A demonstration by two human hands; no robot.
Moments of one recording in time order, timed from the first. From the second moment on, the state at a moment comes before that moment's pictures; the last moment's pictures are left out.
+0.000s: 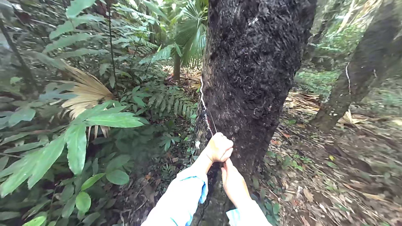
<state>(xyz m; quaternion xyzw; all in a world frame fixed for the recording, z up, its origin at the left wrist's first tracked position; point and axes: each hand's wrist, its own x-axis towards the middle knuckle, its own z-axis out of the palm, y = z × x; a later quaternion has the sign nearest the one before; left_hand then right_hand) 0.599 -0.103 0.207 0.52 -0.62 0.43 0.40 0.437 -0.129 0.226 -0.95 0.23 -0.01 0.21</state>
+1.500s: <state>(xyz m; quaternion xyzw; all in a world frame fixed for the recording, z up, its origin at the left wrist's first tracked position) 0.569 -0.147 0.169 0.59 -0.54 0.48 0.36 0.431 -0.211 0.147 -0.96 0.08 -0.19 0.17</state>
